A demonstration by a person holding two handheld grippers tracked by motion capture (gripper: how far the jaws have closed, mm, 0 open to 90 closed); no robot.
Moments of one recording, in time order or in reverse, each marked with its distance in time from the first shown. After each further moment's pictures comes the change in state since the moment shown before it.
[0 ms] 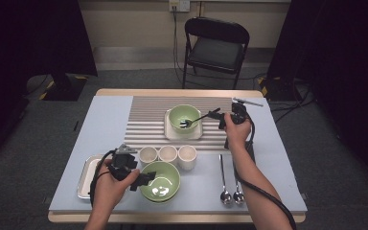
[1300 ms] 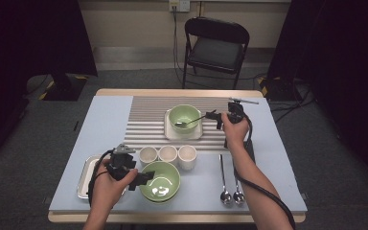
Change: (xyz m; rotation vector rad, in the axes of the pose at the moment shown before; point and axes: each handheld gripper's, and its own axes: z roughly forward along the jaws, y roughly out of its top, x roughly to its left) left arm 0.002 -0.001 -0.002 -0.013 -0.003 -0.011; right arm -0.001 0.002 0.010 0.050 -0.059 -0.054
